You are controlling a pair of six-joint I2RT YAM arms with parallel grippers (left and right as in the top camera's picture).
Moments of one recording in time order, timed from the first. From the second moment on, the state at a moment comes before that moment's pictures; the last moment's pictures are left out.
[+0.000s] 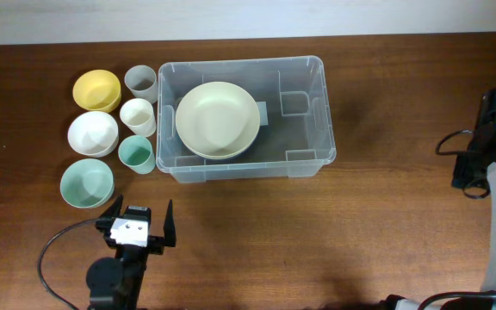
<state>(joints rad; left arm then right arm) -0.01 0.10 0.05 -0.13 0.10 0.12 -0.36 1.46 1.40 -1.27 0.61 0.03</state>
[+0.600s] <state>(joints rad) 0.03 0.59 0.55 -0.32 0.10 0.24 -0.36 1.46 1.40 -1.22 0.56 0.00</state>
